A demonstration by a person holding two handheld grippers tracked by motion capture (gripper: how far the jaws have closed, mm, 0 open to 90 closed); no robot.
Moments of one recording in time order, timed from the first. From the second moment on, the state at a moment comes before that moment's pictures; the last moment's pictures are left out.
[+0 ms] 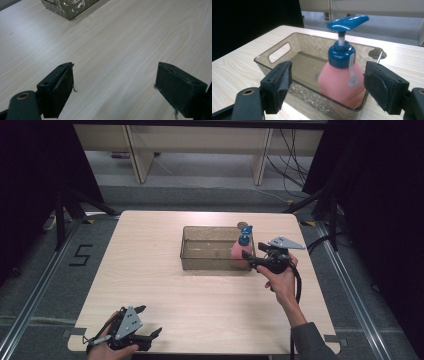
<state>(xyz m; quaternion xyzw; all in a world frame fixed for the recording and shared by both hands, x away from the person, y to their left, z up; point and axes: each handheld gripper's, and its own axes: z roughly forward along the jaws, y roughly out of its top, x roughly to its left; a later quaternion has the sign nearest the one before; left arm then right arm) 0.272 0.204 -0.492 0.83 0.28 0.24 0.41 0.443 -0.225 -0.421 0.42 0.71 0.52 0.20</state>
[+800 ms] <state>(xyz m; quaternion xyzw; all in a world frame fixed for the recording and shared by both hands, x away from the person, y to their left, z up) 0.274 0.206 -0.491 0.83 0.28 0.24 0.41 0.414 -0.216 -0.435 0.42 0.73 0.51 0.18</state>
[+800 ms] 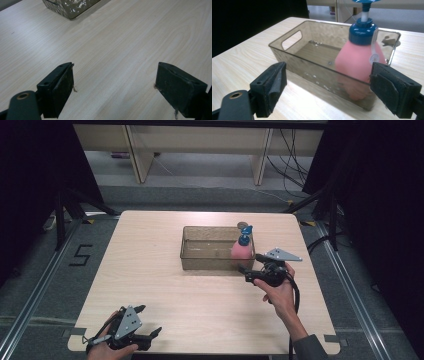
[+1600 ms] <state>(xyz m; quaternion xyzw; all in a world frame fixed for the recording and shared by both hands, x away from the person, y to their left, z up) 0.275 0.206 -0.492 0.84 0.28 0.24 0.39 0.390 -0.220 -0.448 0.41 0.72 0.53 0.17</state>
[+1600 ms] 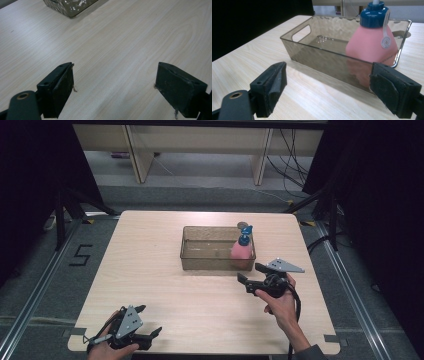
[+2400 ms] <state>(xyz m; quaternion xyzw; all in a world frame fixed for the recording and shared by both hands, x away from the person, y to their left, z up) 0.273 0.206 -0.493 0.84 0.28 0.25 0.40 0.372 -0.221 -0.449 0.41 0.73 0.53 0.15</state>
